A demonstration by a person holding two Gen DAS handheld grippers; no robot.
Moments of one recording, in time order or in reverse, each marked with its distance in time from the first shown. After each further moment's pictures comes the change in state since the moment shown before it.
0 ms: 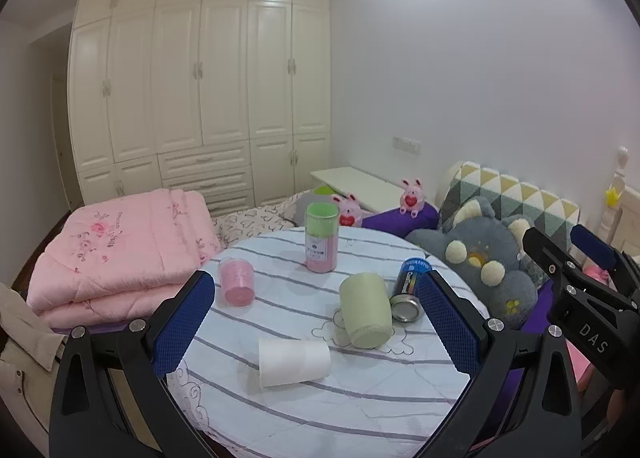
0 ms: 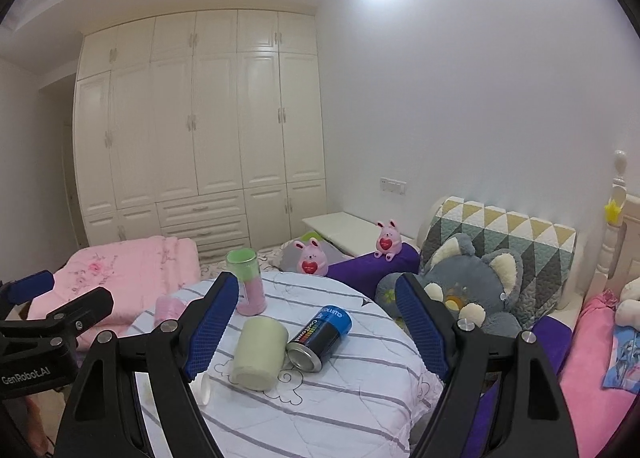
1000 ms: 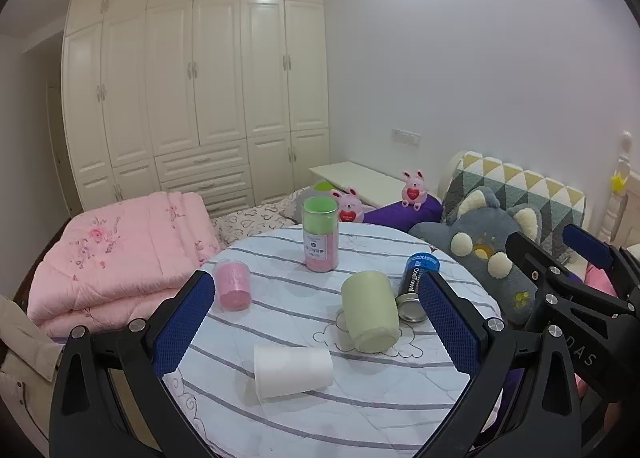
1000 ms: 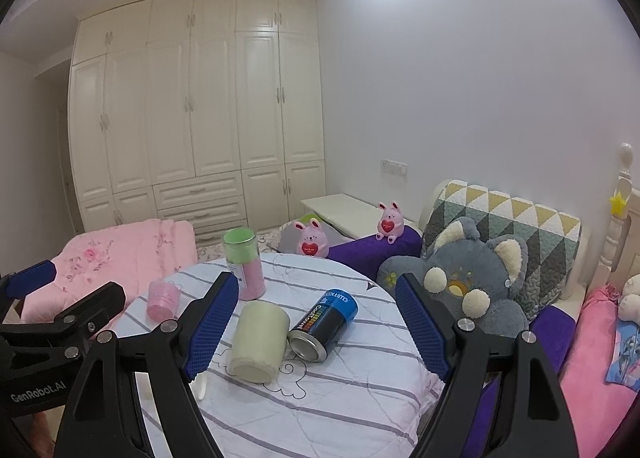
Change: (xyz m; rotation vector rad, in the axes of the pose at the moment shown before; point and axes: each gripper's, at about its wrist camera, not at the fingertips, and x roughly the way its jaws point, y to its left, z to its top) left arm 0.027 -0.011 -0.004 0.035 0.006 0.009; right arm 0.026 0.009 -0.005 -0.002 0.068 -0.005
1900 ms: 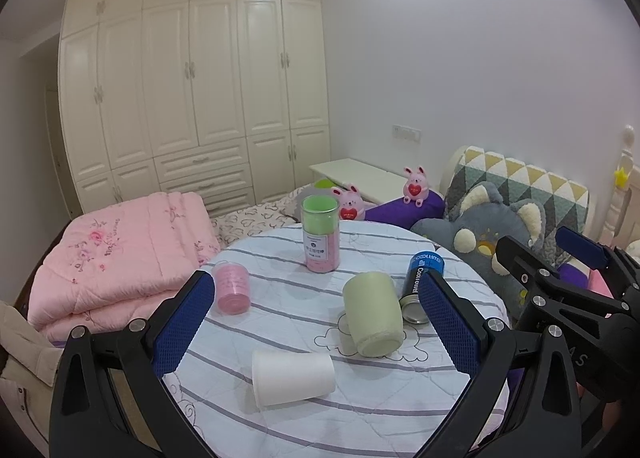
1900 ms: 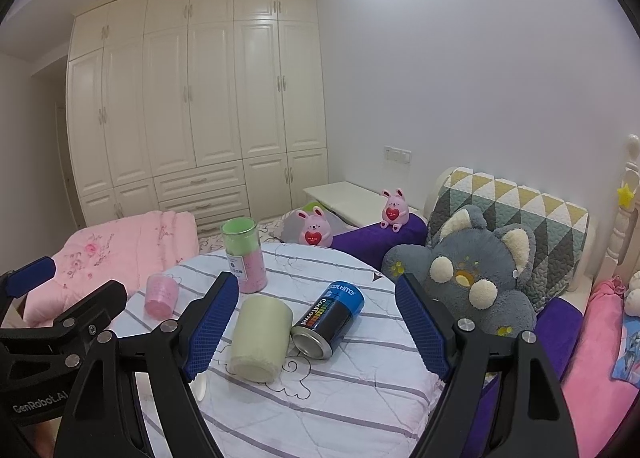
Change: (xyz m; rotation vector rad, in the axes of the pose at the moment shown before) left arm 0.012 -0.003 -0.001 0.010 0.008 0.004; right arm 0.020 -0.001 -0.002 0.010 0.048 0.013
